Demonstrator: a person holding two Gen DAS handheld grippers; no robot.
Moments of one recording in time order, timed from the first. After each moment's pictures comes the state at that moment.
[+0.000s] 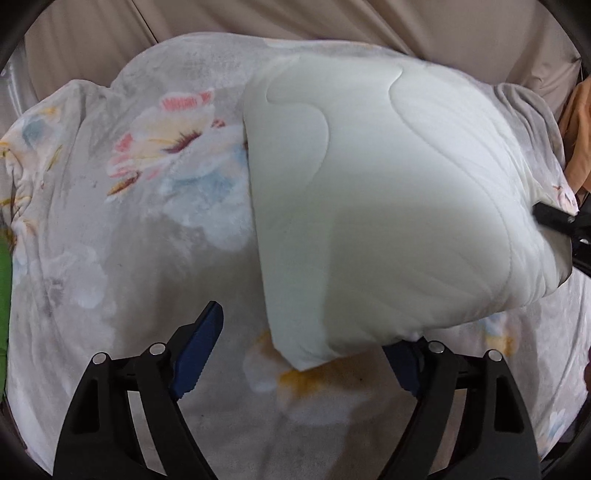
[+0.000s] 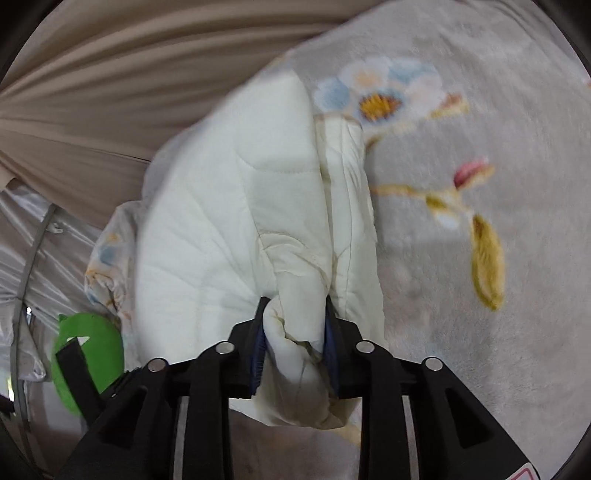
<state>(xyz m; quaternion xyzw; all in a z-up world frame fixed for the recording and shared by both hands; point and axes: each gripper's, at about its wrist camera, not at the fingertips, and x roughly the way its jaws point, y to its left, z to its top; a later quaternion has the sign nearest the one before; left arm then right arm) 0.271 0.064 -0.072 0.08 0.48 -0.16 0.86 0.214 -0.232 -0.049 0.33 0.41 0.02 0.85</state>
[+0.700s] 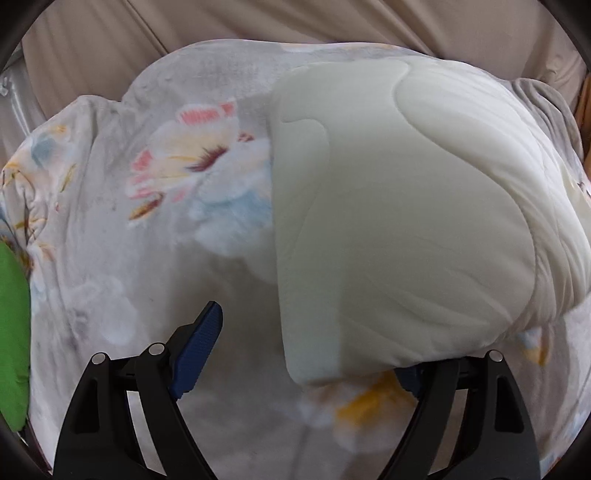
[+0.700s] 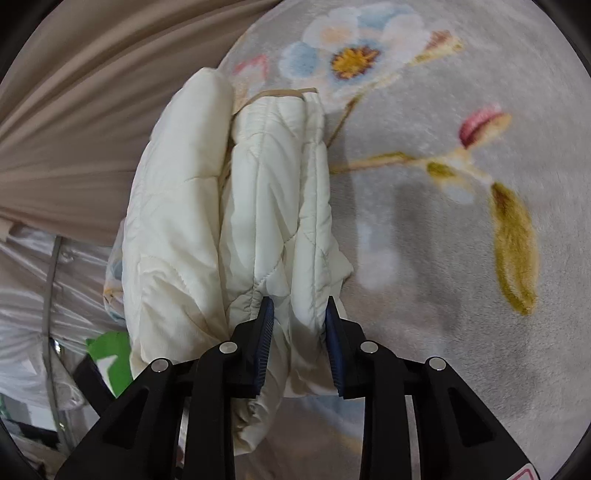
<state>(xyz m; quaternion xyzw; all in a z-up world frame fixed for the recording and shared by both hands) 0.308 0.076 -0.077 0.13 0.47 -0.12 0.86 0.255 -0.240 -0.113 0.40 0.48 0.04 0.78</state>
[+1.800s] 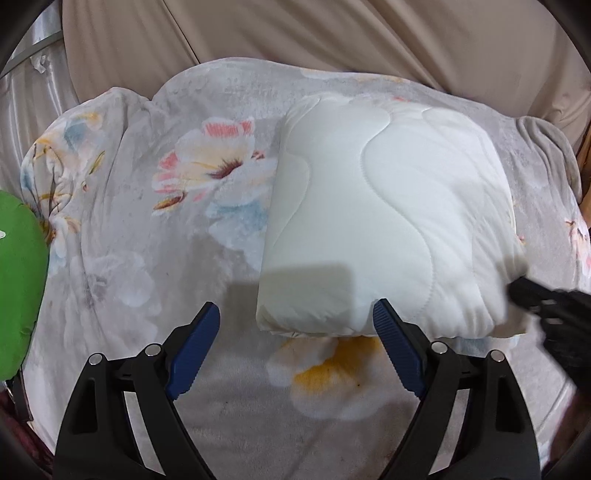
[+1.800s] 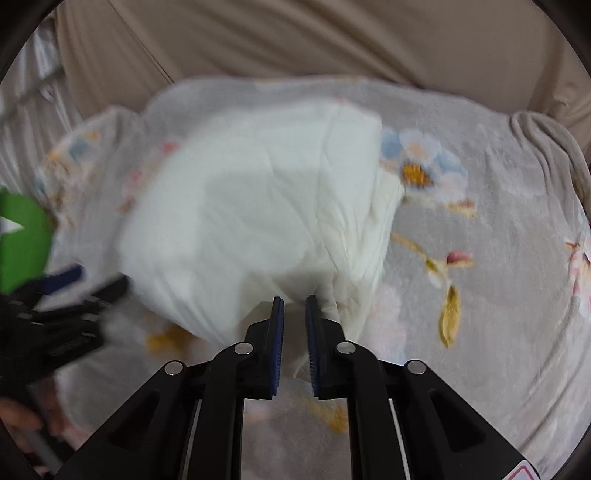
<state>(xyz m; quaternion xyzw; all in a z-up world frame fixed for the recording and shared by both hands) 0.261 0.070 -0.031 0.07 0.46 -0.09 0.88 0.226 -0.128 -0.035 0.06 0.48 -0.03 0.87</state>
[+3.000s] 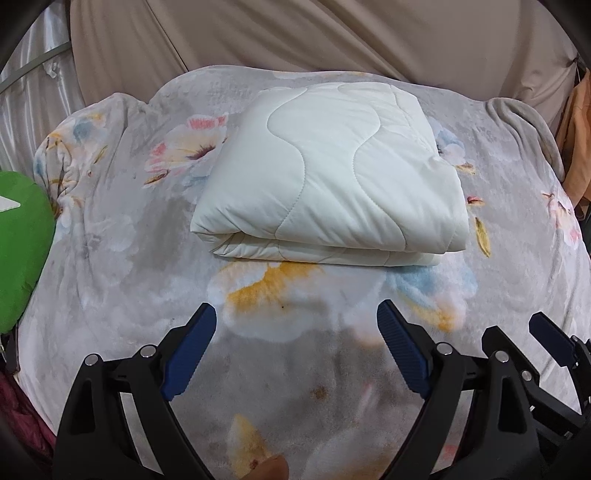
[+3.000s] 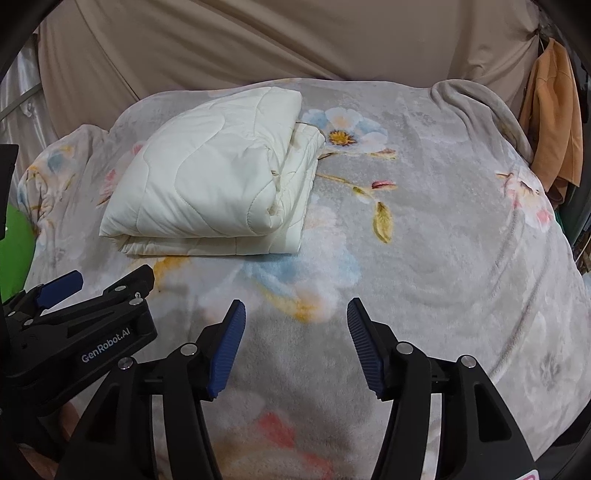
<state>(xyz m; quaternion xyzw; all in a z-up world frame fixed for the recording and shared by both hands) 0.161 0.023 -0.034 0.08 0.44 -0.09 0.89 0.095 -0.119 -0.031 0.10 0.43 -0.12 0.89</state>
